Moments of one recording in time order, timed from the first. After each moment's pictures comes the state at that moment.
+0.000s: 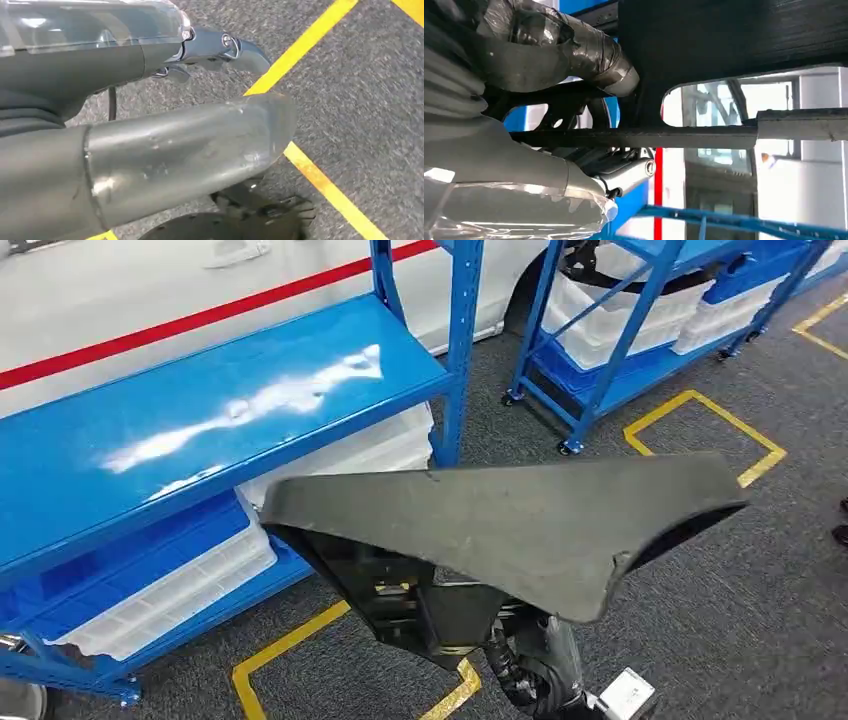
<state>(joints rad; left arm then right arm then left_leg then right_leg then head) 0.00 -0.30 1.38 -0.66 -1.51 -0.17 -0.55 0.25 -0.09 0.44 -2.04 -0.07 -0.13 -0.43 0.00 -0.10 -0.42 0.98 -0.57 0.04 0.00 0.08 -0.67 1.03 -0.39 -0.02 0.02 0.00</state>
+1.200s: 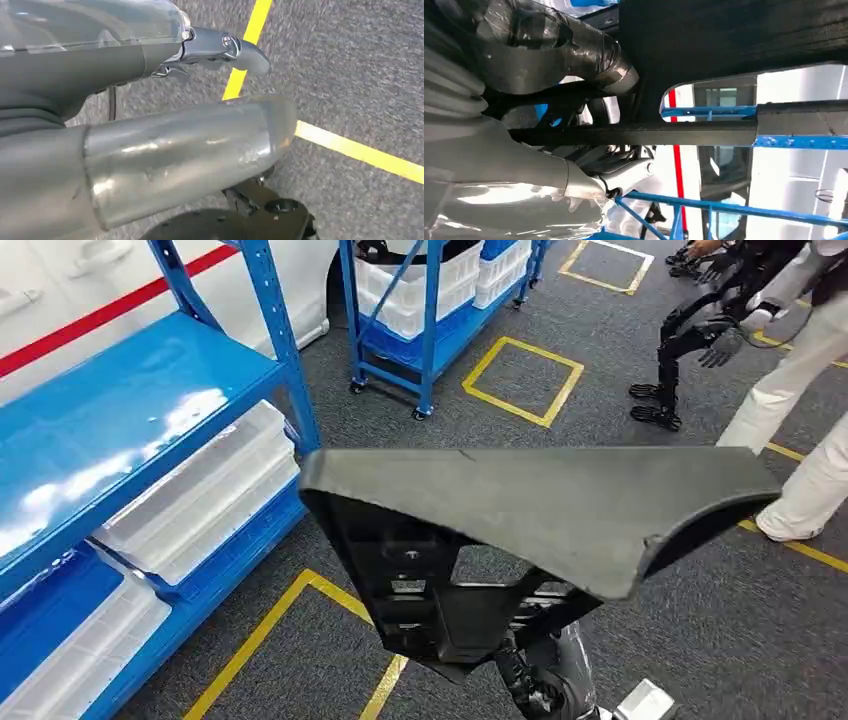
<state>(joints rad) -0.01 -0.33 1.40 -0.70 -1.53 -0.22 -0.56 0.31 -0.09 0.41 -2.09 -0.08 -0.11 -0.41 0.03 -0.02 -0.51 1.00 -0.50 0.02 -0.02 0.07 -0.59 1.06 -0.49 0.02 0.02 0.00</state>
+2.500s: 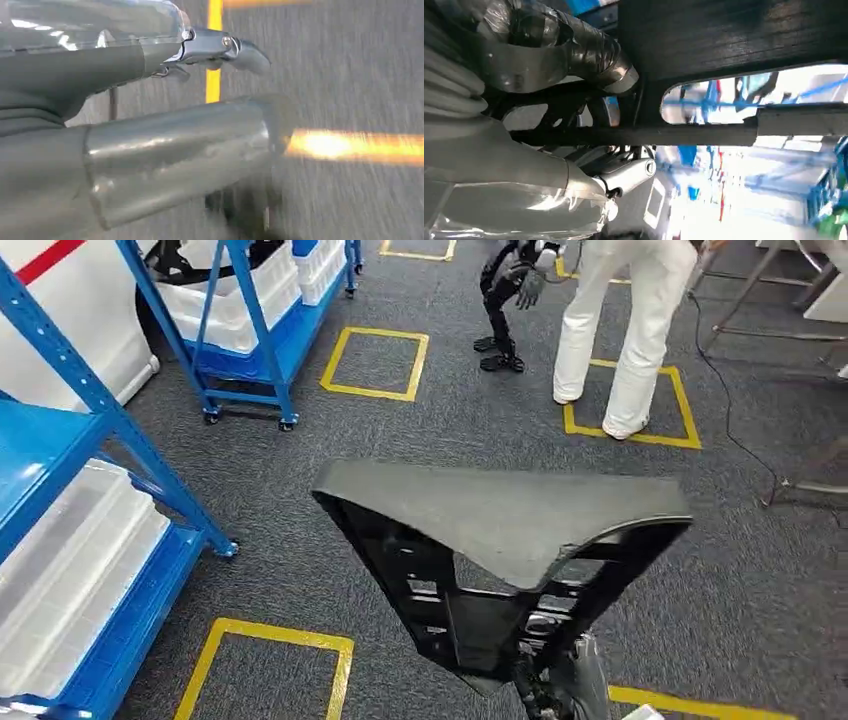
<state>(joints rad) -0.01 -0.36 1.47 -0.72 -1.52 -0.13 -0.55 0.41 -0.12 0.40 -2.09 0.01 -0.33 -0.42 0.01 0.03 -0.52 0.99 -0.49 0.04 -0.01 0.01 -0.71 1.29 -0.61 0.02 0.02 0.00</state>
